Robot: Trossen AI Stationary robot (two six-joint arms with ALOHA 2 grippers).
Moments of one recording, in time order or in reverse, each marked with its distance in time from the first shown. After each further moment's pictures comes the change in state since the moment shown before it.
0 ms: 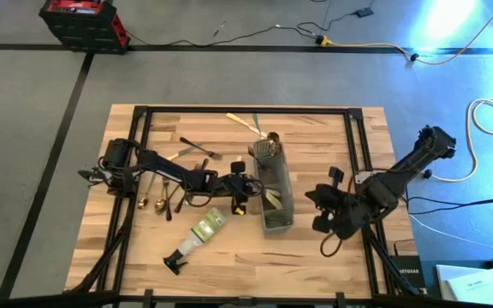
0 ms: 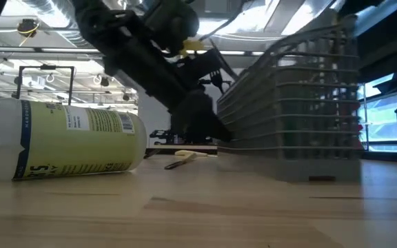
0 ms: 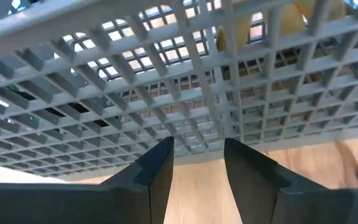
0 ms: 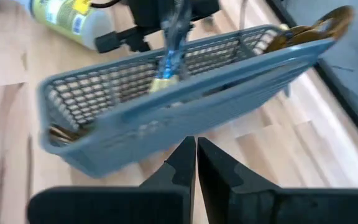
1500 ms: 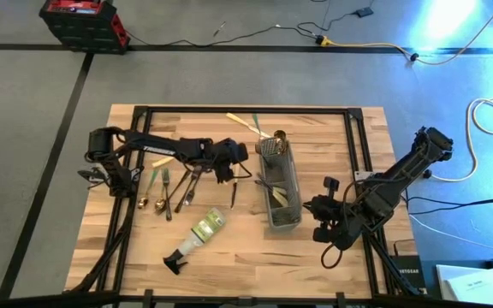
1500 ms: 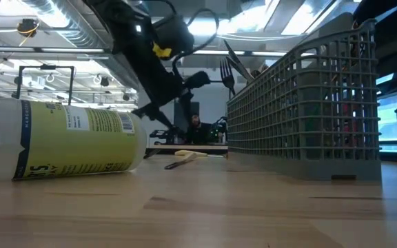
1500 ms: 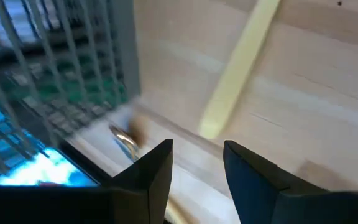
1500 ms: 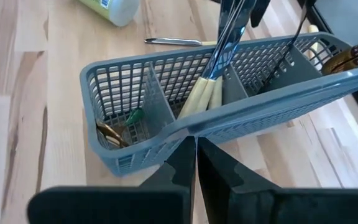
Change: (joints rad) left arm 0.264 -0.172 0.066 -0.537 0.063 1.489; right arm 0.053 0.056 -0.037 0.070 -0.034 -0.071
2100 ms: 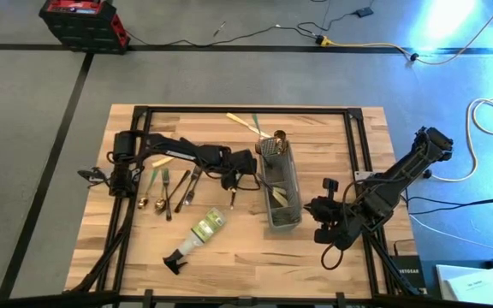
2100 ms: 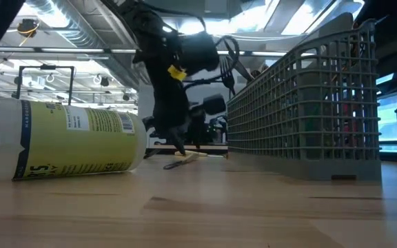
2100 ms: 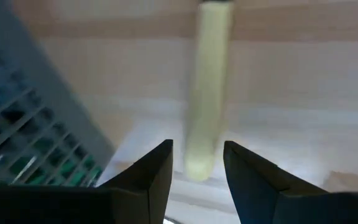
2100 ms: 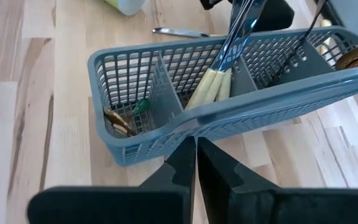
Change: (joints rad) left arm -0.051 0.231 0.206 -0.203 -0.109 0.232; right arm -0.002 0.000 -0.003 -0.001 -0.047 -0.023
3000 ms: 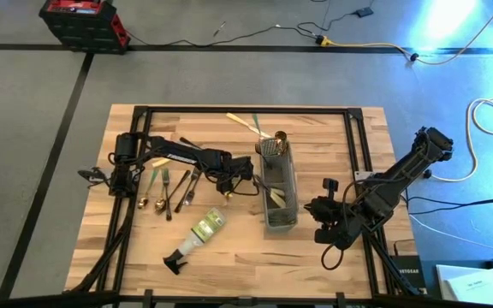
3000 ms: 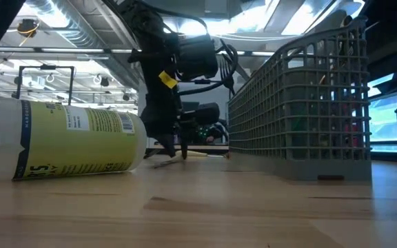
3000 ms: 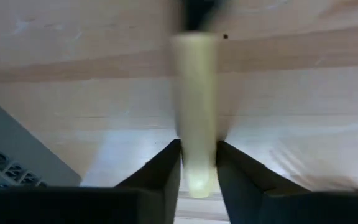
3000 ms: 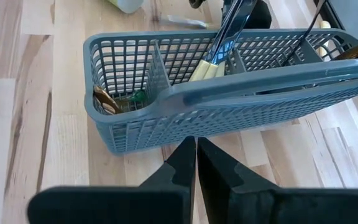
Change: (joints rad) left arm -0.043 0.013 0.001 -0.102 -0.044 0.001; right arm 0.000 0.000 0.000 -0.005 0.004 -0.012
